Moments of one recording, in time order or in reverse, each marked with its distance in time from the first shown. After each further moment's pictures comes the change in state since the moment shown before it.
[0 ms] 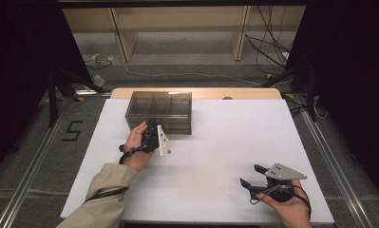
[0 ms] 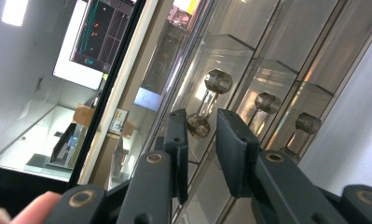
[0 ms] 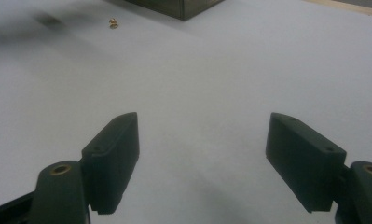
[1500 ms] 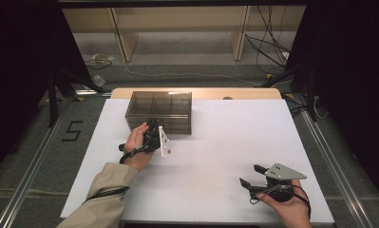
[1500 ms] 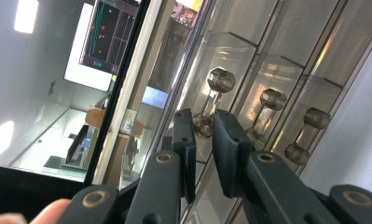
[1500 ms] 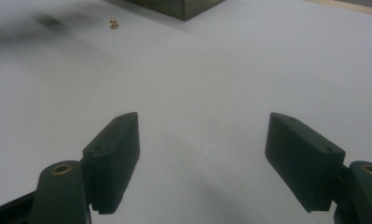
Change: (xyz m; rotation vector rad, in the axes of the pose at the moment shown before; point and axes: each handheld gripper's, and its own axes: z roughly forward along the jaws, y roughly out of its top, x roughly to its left) left arm -0.002 0.001 0.000 0.012 0.033 0.057; right arm 0.000 0.000 0.000 0.000 0.002 0.002
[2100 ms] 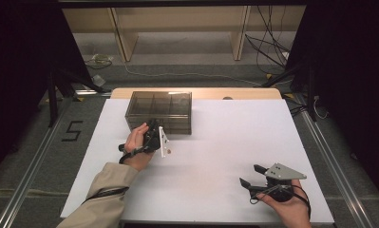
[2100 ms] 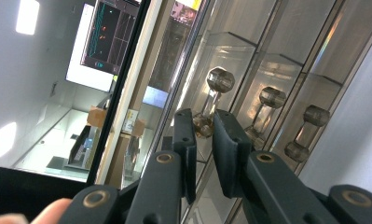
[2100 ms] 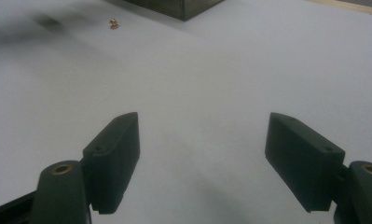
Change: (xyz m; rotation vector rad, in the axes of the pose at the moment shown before) left arm -0.001 0.000 -0.001 -0.001 0.003 0.009; right arm 0.000 0.000 0.000 -0.001 0.002 0.002
